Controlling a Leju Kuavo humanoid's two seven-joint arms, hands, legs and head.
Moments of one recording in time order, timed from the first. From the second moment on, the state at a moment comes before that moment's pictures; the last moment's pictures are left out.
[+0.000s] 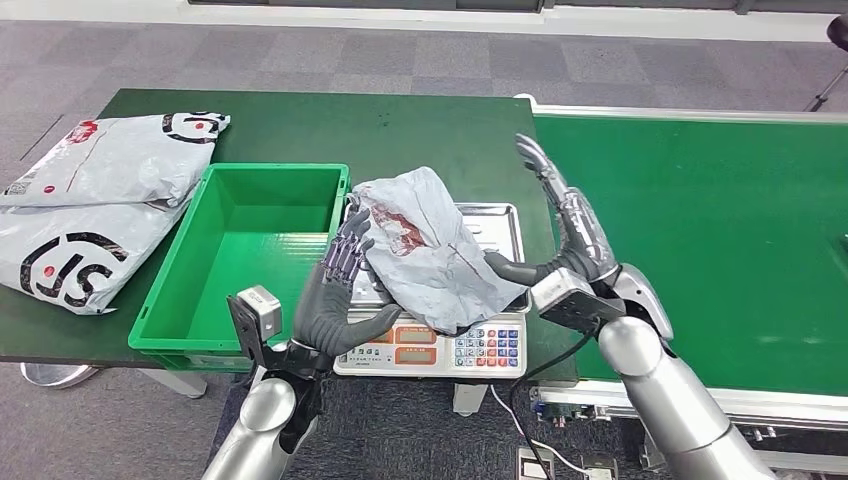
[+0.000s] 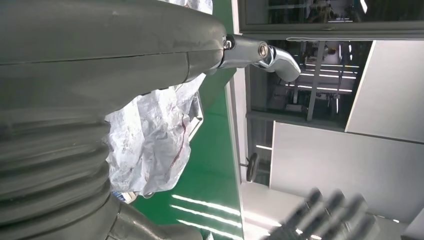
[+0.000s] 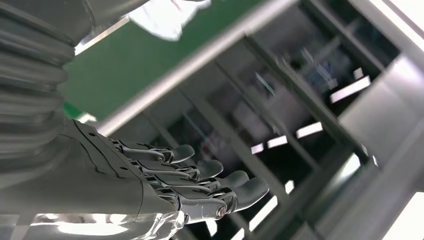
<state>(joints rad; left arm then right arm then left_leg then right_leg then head) -0.22 -0.16 -0.41 -1.26 0.07 -0.09 -0.54 -0.41 -0.27 0.41 -1.47 0.44 -0.11 -0.37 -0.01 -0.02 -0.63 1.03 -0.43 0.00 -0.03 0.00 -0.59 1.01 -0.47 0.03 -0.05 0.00</state>
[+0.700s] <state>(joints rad) -0.60 -0.26 -0.43 -0.81 -0.31 0.08 -0.46 -0.27 -0.03 0.14 -1.58 0.22 -0.28 -0.56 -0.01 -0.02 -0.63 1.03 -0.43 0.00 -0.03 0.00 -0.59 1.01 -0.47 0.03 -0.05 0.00</state>
